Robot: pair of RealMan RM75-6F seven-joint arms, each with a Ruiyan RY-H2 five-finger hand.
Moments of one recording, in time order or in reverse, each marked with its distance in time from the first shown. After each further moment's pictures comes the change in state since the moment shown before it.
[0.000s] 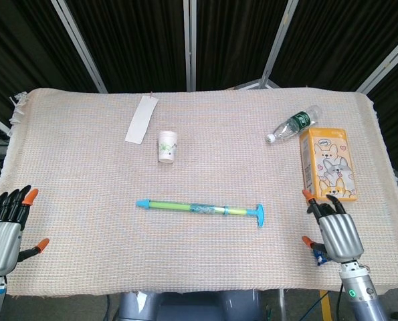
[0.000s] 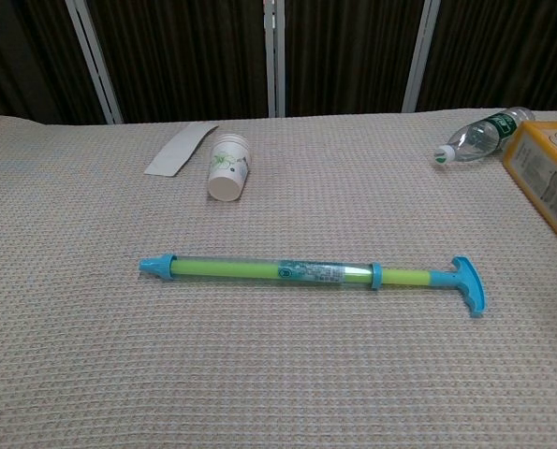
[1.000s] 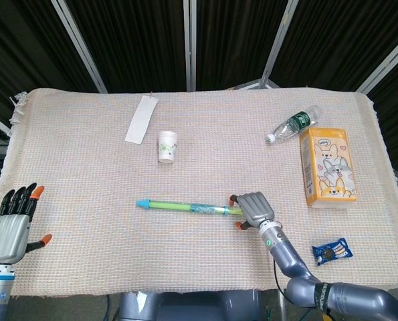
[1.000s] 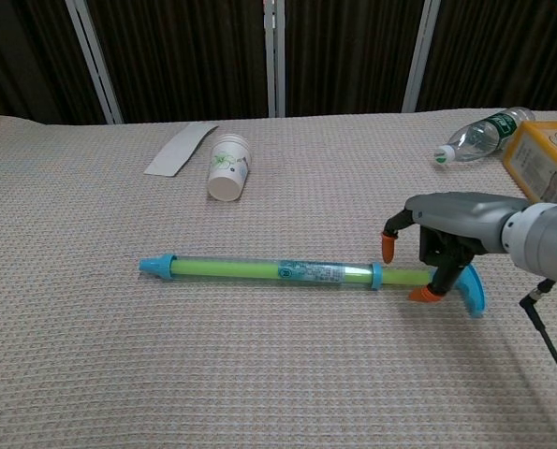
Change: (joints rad) left arm -0.054 -0.051 -0.032 0.051 -0.137 -0.092 0.057; right arm 0.496 -0.328 0.129 0.085 0.742 -0.465 -0.406
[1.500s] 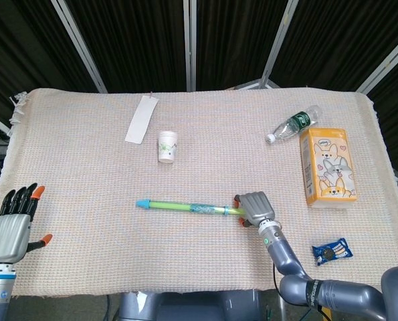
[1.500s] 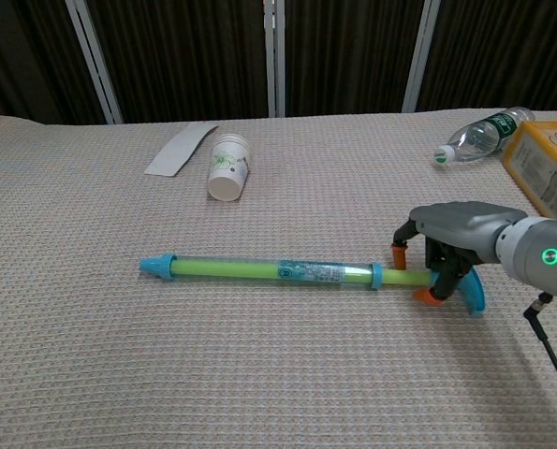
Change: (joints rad) left arm -0.007 -0.007 0.003 0.001 -0.014 -0.002 0.013; right arm 0.031 -0.056 -0.042 0.084 0.039 0.058 -0.012
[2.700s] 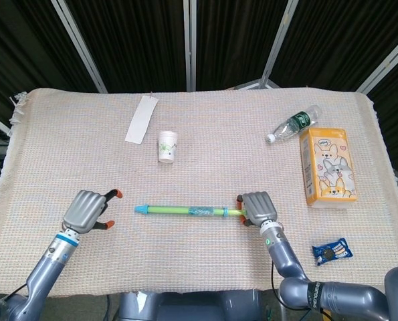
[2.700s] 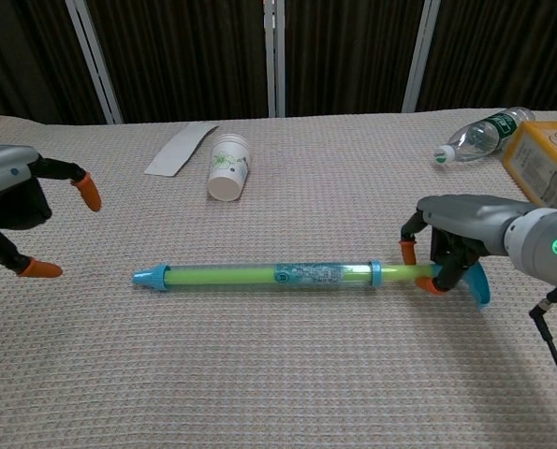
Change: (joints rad) left arm -0.326 -0.216 -0.082 0.199 0.000 -0.410 -0.122; right arm 0.008 0.025 0.007 -0.082 0.073 0.068 -0.004
